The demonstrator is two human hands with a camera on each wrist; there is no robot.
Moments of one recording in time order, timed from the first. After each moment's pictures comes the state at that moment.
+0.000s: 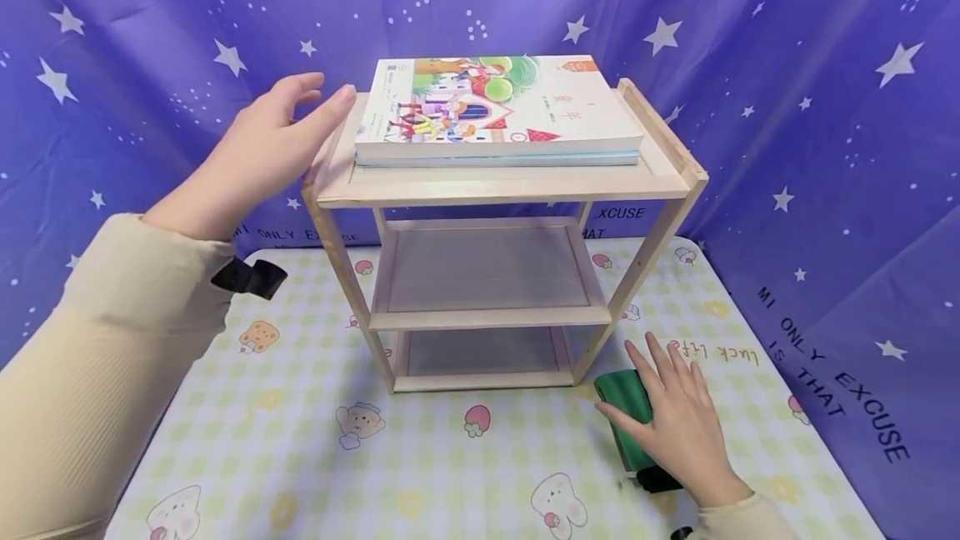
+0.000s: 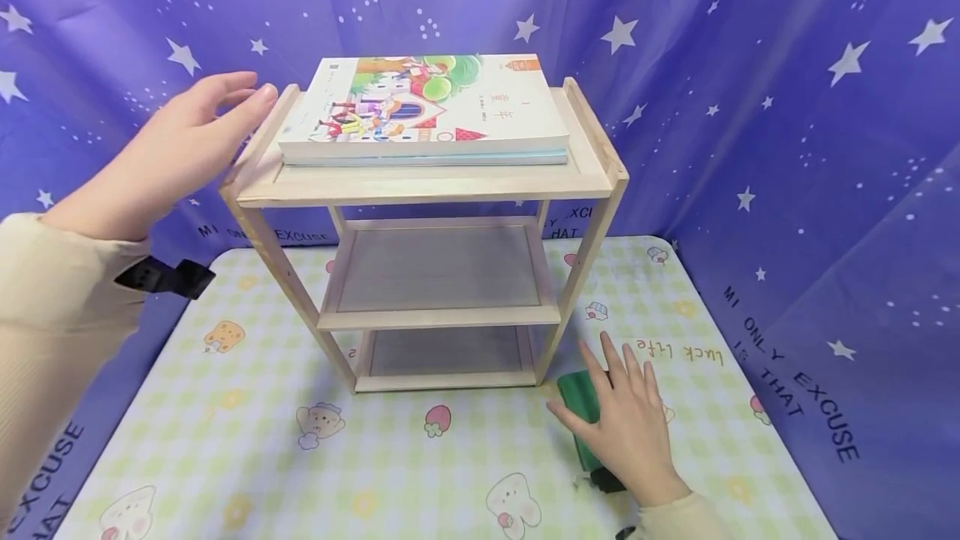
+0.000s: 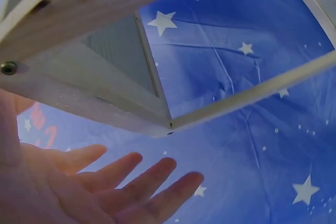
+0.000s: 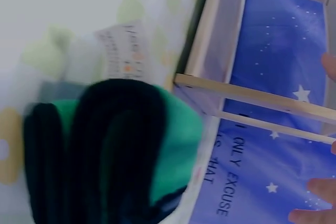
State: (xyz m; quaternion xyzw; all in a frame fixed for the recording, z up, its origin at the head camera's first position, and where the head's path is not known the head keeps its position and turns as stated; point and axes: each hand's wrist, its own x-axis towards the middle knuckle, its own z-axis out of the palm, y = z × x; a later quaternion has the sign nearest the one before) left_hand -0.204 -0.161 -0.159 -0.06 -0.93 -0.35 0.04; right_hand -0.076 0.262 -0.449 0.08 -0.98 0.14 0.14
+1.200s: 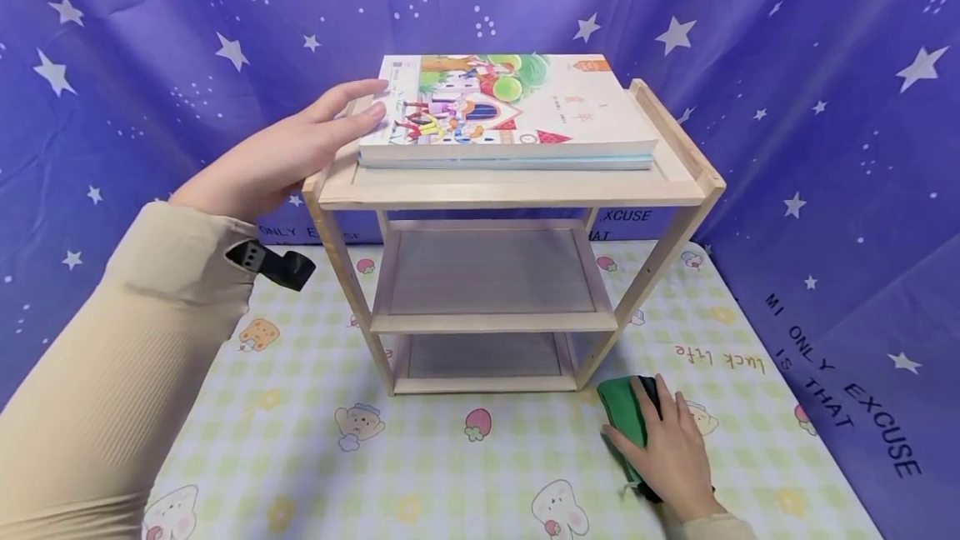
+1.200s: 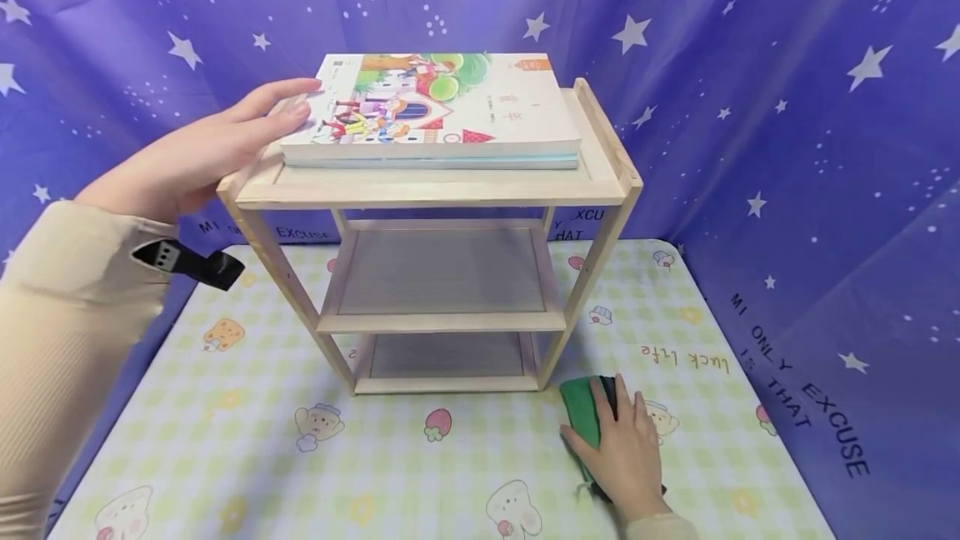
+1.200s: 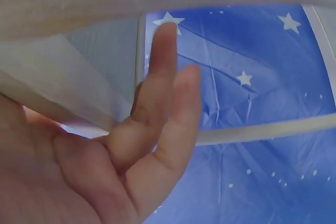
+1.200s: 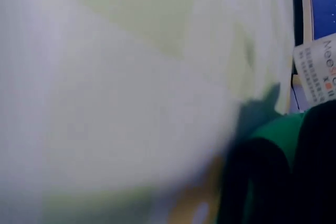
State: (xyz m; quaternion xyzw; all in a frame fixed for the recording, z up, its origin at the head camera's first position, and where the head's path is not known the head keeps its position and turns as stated) left_hand -0.228 -0.160 -0.169 -0.11 -0.85 -0.49 -0.17; right_hand -0.074 0.270 -0.518 -0.01 -0.99 0.14 0.05
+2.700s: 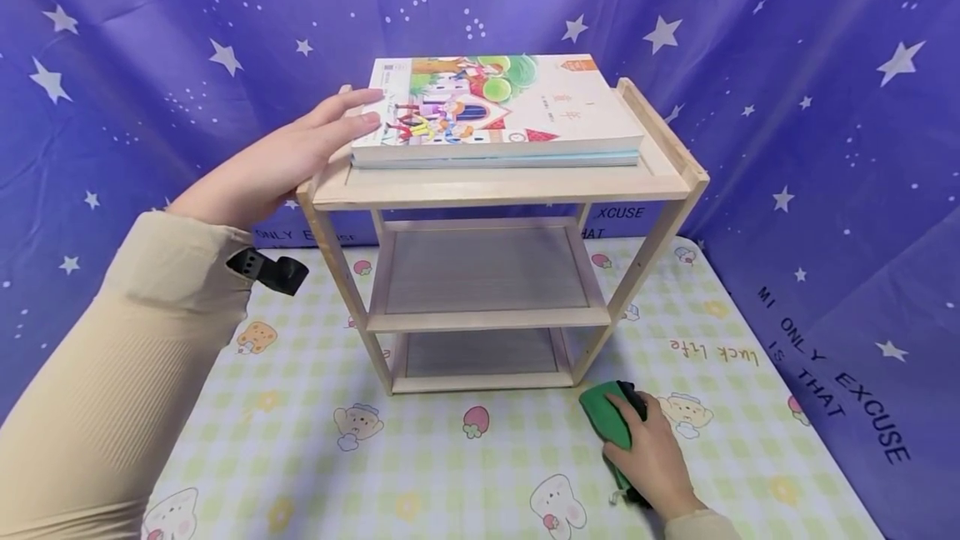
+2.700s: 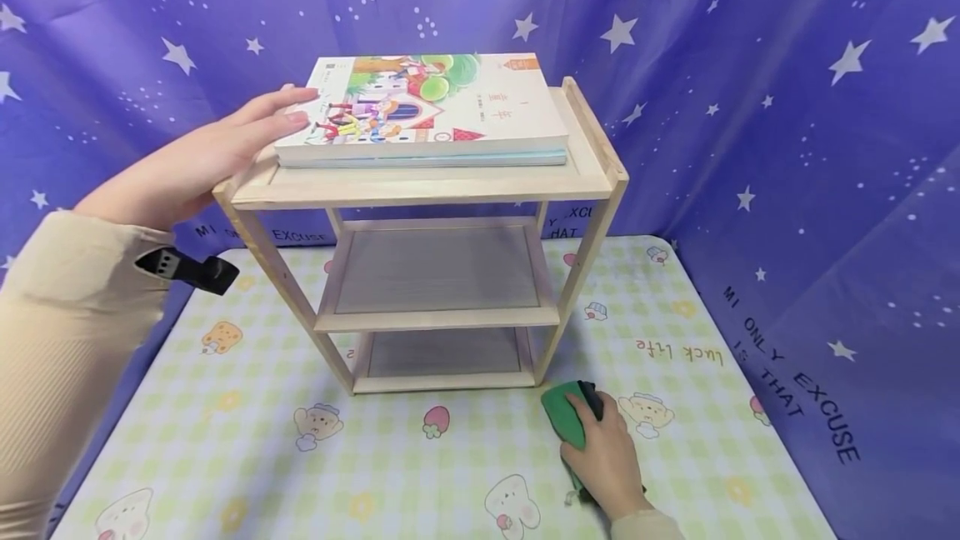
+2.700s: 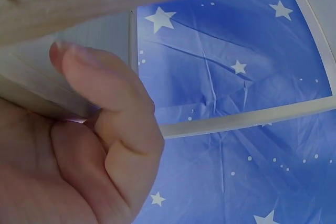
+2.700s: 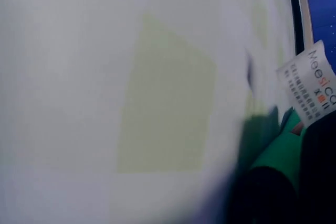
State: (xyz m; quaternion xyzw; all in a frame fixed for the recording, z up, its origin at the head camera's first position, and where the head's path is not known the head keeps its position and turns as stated) left_hand -0.225 -0.158 -0.169 -0.12 -0.87 -0.46 -0.15; right_hand -0.068 0.257 -0.521 -0.01 -0.98 0.21 0.00
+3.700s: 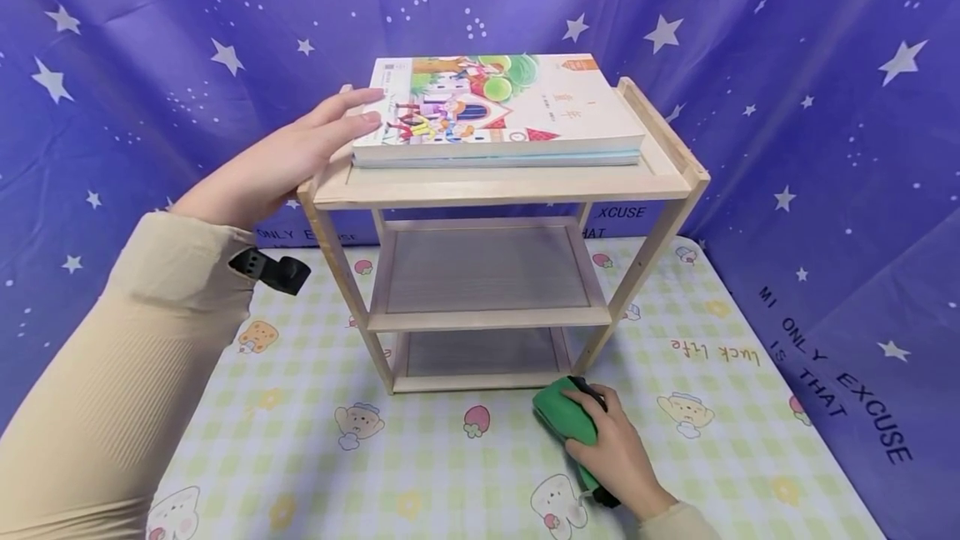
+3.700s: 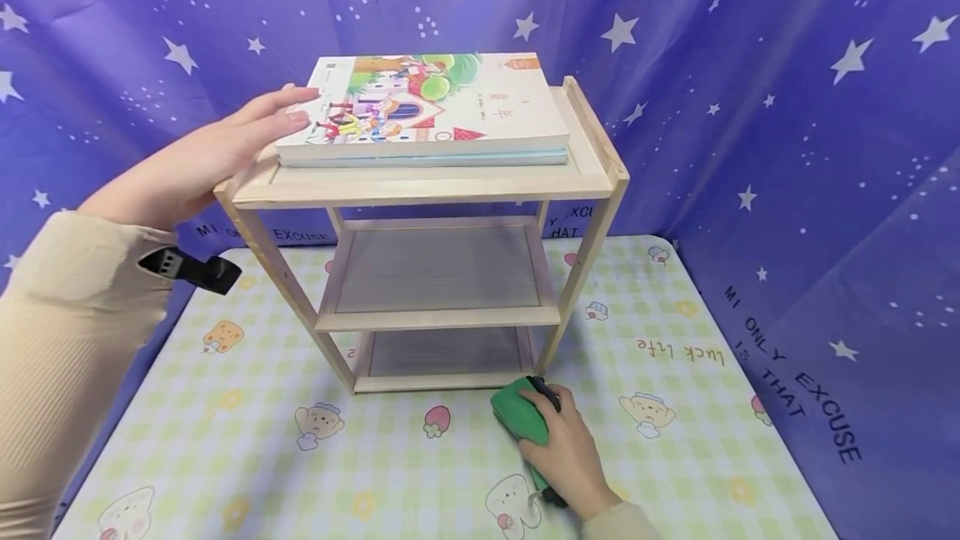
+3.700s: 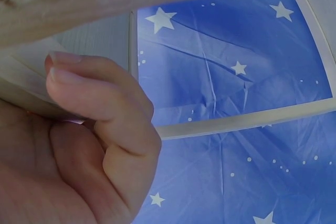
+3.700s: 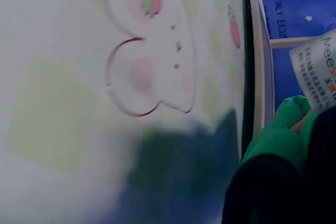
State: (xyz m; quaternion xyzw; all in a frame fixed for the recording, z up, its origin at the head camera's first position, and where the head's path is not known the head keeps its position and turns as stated) left_hand -0.223 -0.157 -0.169 -0.12 -0.86 -0.47 -0.14; right_hand -0.072 0.206 -0.494 0.01 -0.95 0.31 -0.02
